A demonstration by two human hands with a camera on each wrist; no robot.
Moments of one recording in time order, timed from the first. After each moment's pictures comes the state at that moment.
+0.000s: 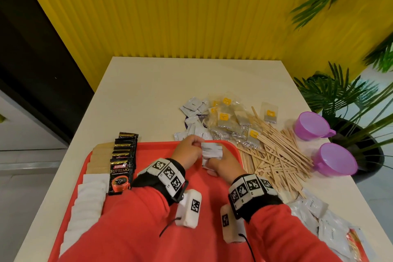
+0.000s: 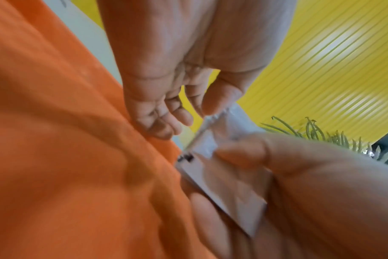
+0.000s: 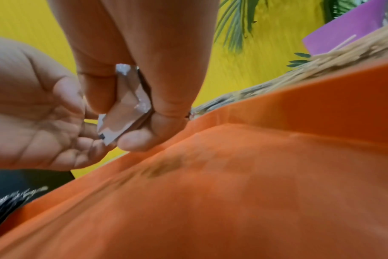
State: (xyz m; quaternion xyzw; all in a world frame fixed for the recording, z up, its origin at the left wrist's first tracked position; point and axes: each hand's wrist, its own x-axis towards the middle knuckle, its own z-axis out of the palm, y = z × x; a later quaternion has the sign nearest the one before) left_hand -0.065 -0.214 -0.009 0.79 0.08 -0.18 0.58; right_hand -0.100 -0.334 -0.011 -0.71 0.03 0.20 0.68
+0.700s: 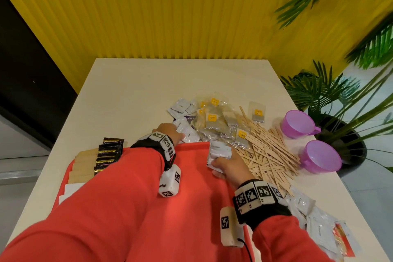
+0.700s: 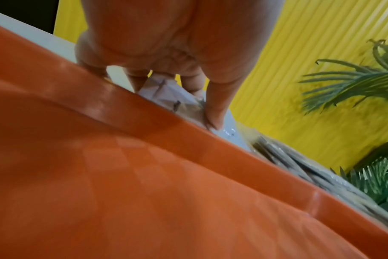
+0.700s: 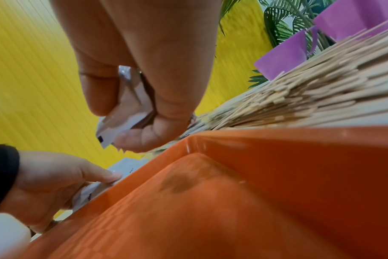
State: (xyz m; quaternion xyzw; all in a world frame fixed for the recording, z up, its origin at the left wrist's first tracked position) left_hand 0.002 -0.202 -0.006 0.95 0.06 -0.22 0.20; right_hand -0.106 -0.369 -0.009 -0.64 0.21 0.15 0.72
